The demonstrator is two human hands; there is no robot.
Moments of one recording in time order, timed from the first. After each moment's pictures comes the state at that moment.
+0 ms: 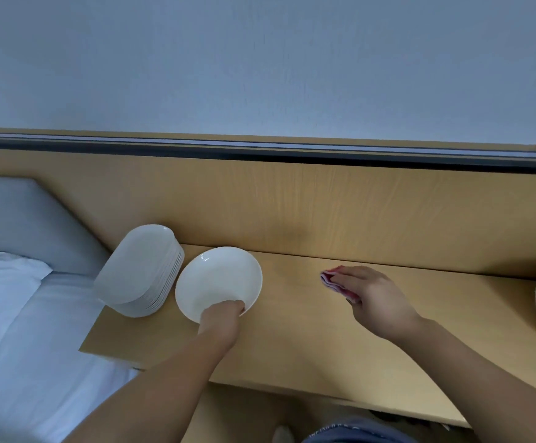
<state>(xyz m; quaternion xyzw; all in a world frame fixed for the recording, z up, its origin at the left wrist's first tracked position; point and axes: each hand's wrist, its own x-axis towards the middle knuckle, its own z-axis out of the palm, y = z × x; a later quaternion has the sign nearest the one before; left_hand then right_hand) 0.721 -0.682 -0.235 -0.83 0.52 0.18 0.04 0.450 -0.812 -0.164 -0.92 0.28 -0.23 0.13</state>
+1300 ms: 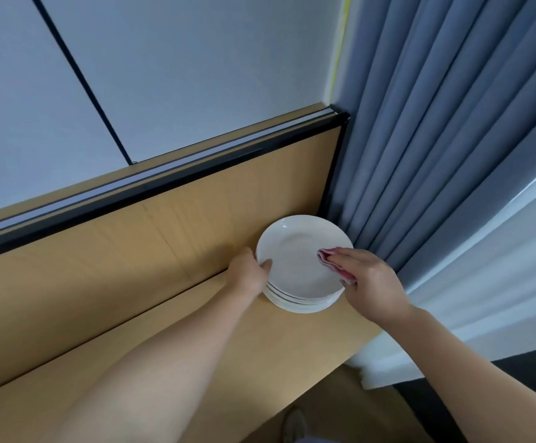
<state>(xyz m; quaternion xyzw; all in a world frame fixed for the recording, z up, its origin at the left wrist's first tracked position) 0.201 -0.987 -0.197 -0.68 0.62 0.36 -0.12 -0.008 -0.885 -0.164 -0.72 0.62 -0.30 0.06</state>
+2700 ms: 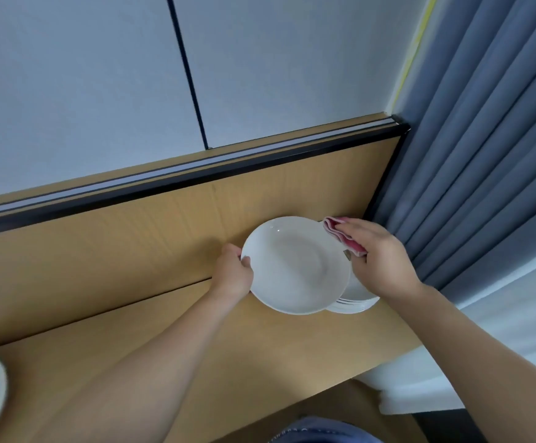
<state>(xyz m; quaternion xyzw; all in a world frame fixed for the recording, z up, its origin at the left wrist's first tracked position) 0.295 -0.948 -0.167 -0.72 0.52 0.37 -0.26 0.043 -0.925 -0.125 -0.76 0.52 -0.38 0.07</state>
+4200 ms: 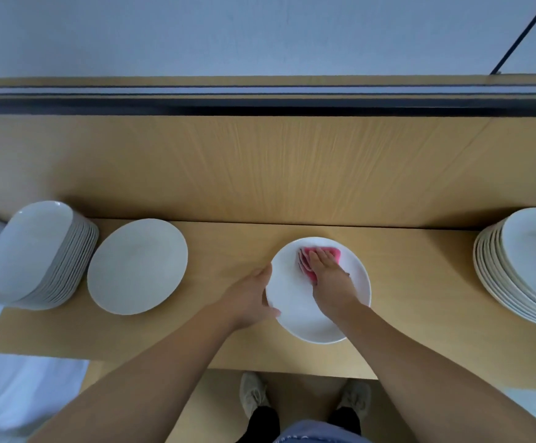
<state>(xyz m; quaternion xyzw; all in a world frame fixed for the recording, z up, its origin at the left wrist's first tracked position) 0.571 -0.783 -0.258 -0.70 0.60 0.39 -0.02 0.383 -0.860 -0.275 -0.81 0.52 0.01 0.28</state>
